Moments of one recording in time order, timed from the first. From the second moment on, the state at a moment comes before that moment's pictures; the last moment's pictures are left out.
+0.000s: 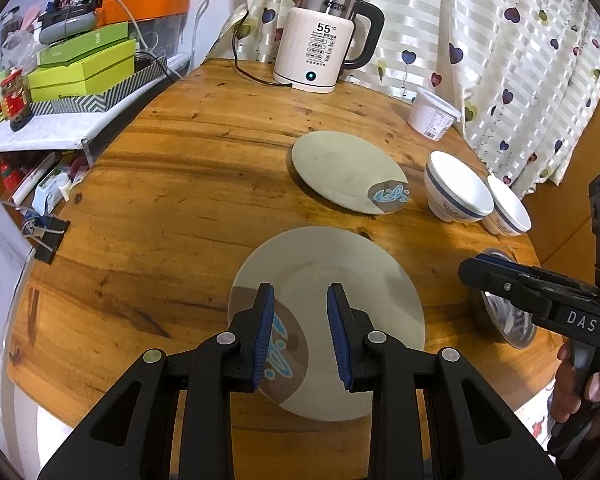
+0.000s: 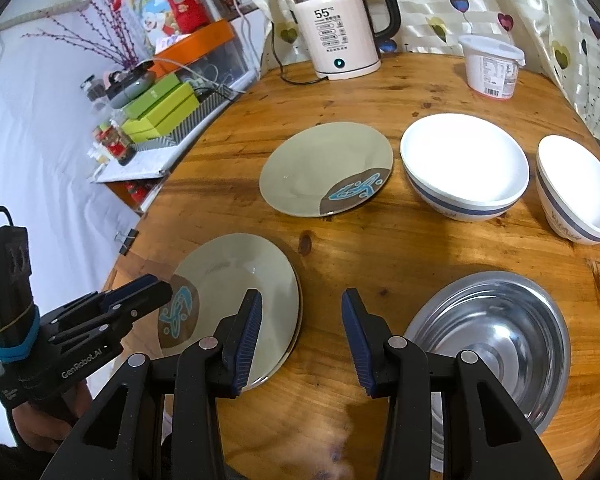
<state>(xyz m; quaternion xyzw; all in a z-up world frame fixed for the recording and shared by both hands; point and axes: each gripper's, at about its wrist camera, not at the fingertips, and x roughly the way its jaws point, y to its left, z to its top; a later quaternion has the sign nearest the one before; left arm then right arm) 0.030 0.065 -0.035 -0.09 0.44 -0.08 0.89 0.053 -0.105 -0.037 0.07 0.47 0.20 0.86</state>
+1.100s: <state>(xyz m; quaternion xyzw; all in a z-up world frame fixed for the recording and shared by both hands) 0.147 0.067 -0.023 -0.08 0.44 -0.16 0.88 0.125 -0.111 -0.055 0.17 0.49 0.13 0.84</state>
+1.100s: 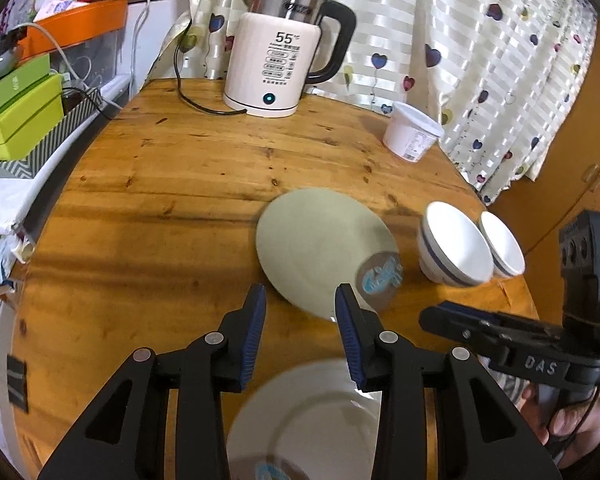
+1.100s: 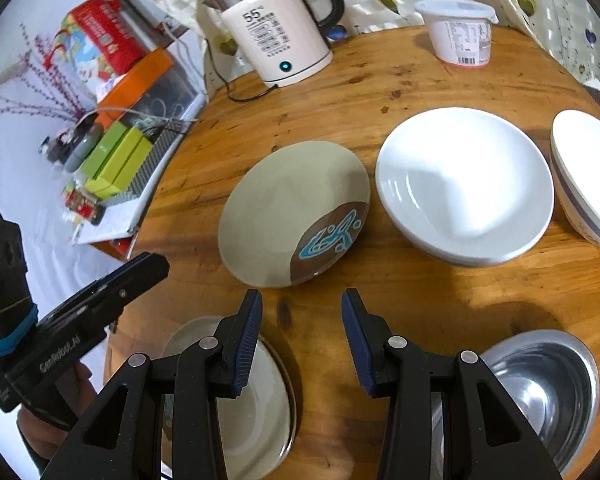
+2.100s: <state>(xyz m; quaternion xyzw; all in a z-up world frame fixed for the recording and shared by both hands) 0.232 0.057 -0.073 -0.08 0.50 -0.19 0.84 0.169 -0.110 -0.085 0.19 0.51 0.08 0.83</state>
